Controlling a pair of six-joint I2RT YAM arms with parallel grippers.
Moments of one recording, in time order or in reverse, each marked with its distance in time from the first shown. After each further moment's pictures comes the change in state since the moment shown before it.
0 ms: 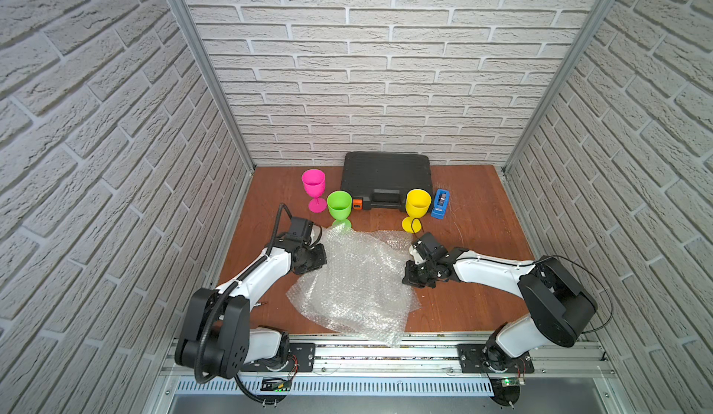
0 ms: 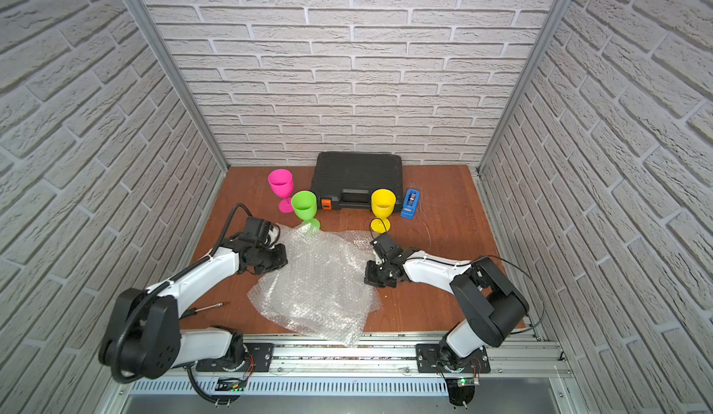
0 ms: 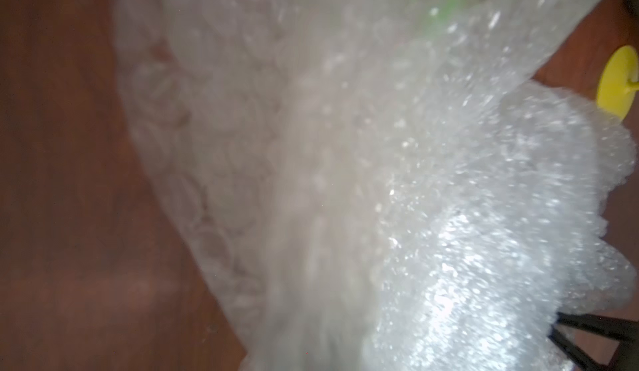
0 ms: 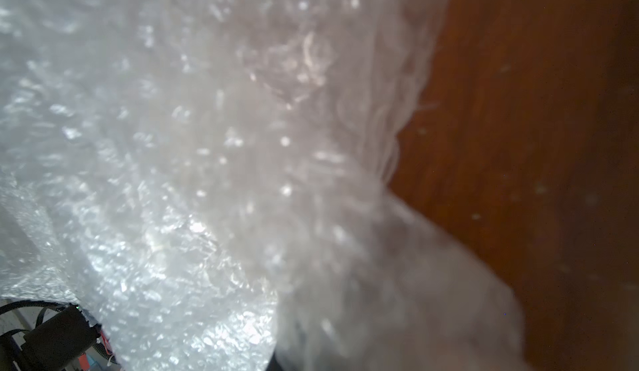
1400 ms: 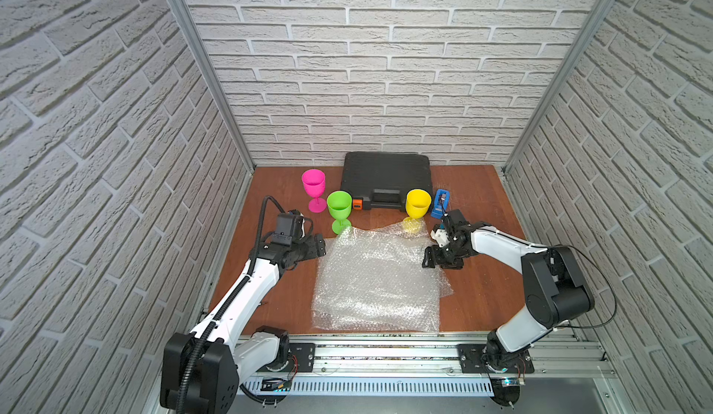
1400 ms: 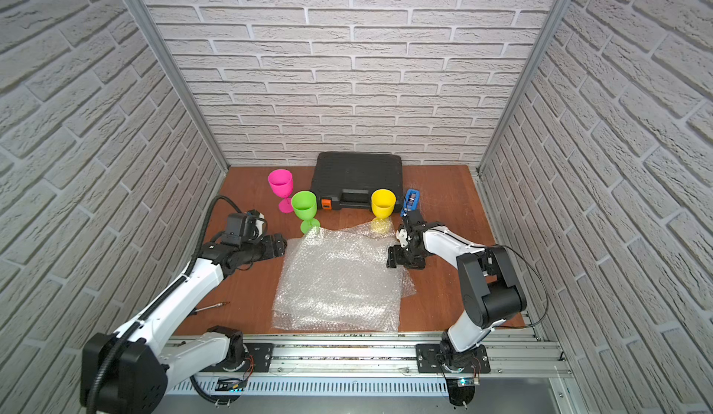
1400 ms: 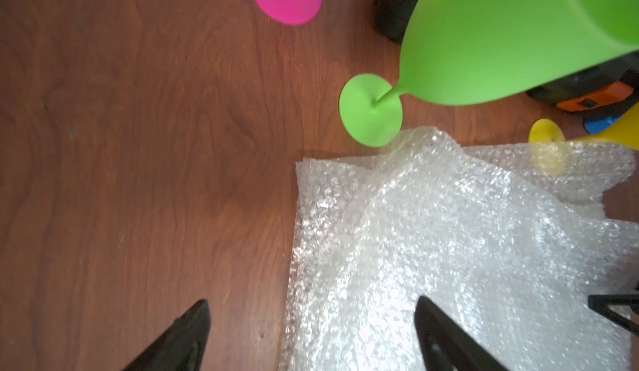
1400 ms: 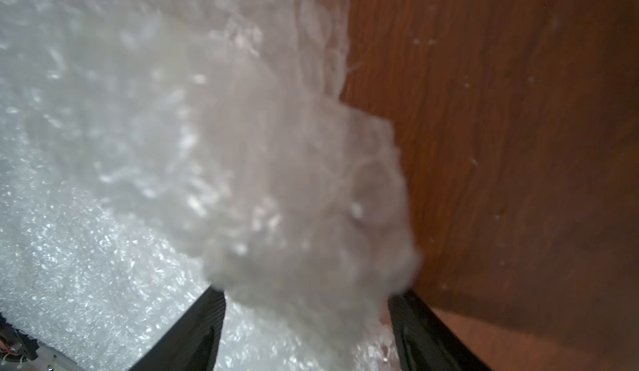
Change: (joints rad) left arm -0.015 -0.155 0.006 -0.010 -0.104 0.075; right arm -0.420 0.084 0.172 -0.349 -0.019 -0.577
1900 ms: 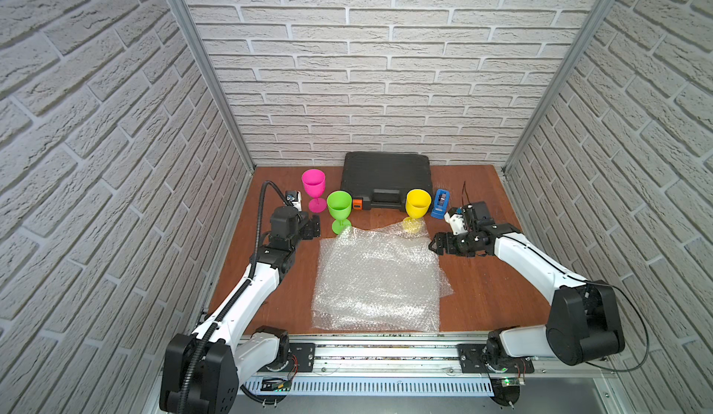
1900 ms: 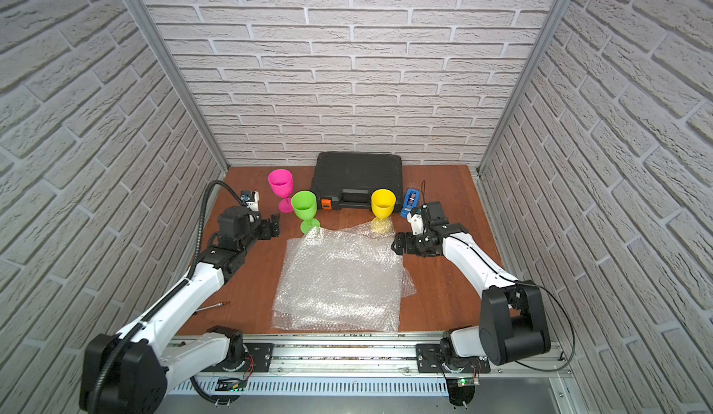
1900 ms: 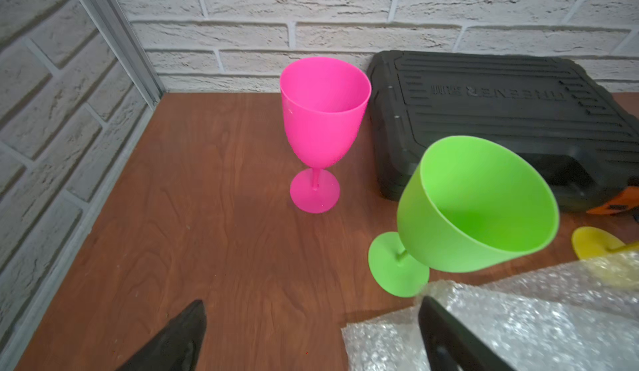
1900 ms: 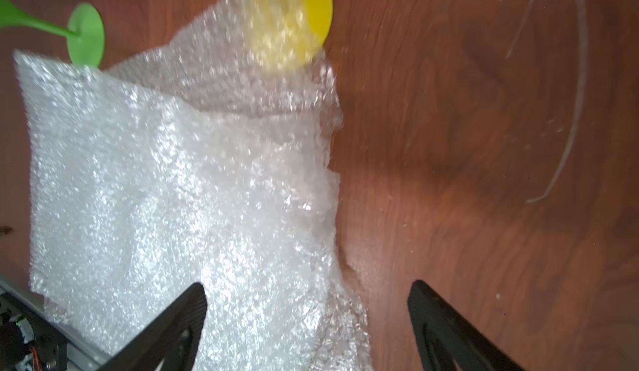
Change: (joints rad) left arm 0.018 -0.034 -0.043 0.435 -0.210 0.260; right arm -0.078 -0.207 -0.012 0.000 -0.013 -0.051
